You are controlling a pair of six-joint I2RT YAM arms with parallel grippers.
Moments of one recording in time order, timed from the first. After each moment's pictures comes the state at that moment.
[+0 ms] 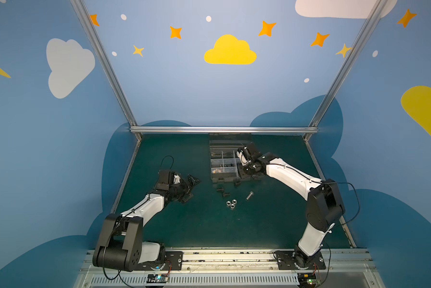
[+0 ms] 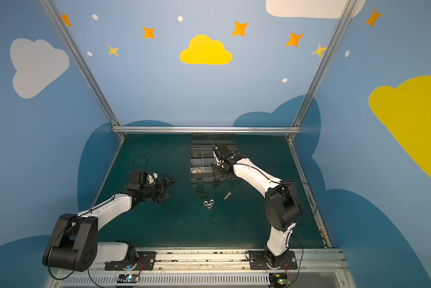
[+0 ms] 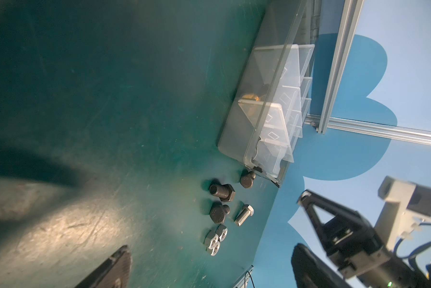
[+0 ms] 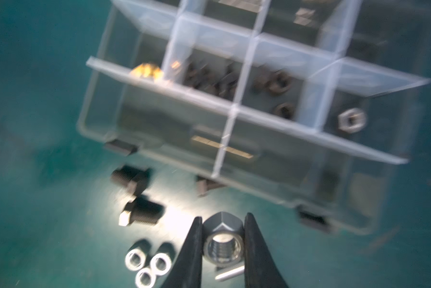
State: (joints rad) left arm -0.12 1.34 0.58 -0.04 0.63 -1.05; right arm 0.58 1.79 1.45 -0.72 0.04 0.18
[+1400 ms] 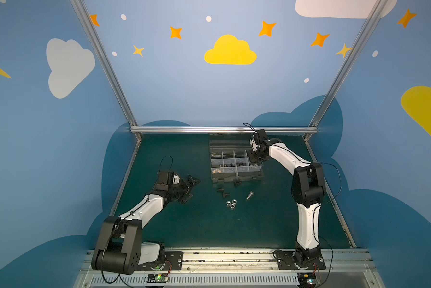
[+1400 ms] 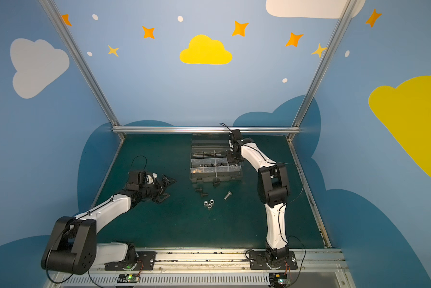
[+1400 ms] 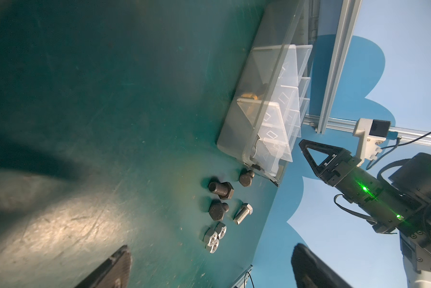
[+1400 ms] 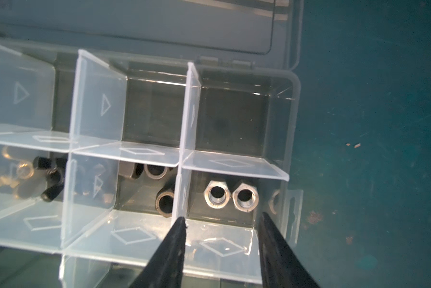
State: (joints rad) left arm -0.11 1.31 0.58 -0.06 0.63 -1.05; right arm 0.37 2.12 1.79 -0.80 0.02 0.10
